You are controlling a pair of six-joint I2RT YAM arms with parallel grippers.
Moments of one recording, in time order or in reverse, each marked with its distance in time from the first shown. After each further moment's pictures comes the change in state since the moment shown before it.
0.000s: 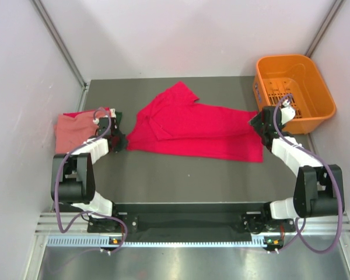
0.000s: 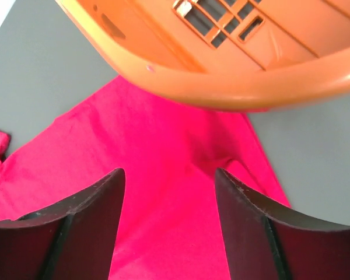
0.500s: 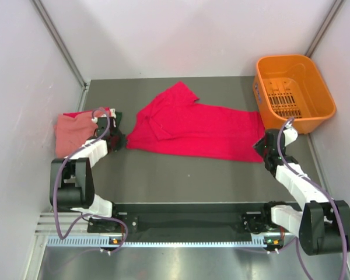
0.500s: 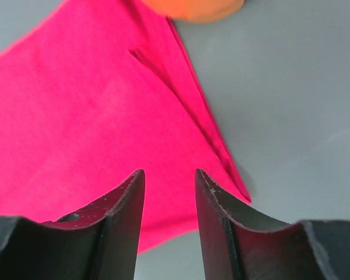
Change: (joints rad) left arm 0.000 -0.049 -0.010 0.003 0.006 -0.001; right arm 0.003 -0.319 -0.304 -0.045 -0.012 -0.029
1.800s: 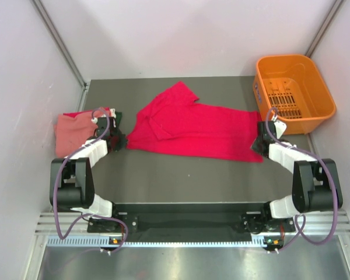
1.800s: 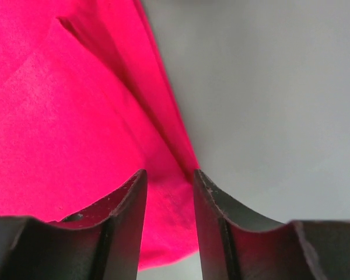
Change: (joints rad) left arm 0.000 -0.002 0.000 -0.003 0.005 -0.018; right arm -0.001 0.356 0.176 -0.098 0.044 -0.176
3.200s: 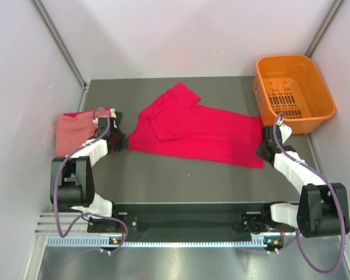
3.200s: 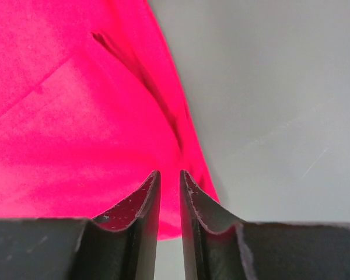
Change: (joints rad) left arm 0.001 0.015 0.000 -0.005 0.042 0.000; right arm 0.000 -0.206 -0.055 -0.127 -0.024 0.031
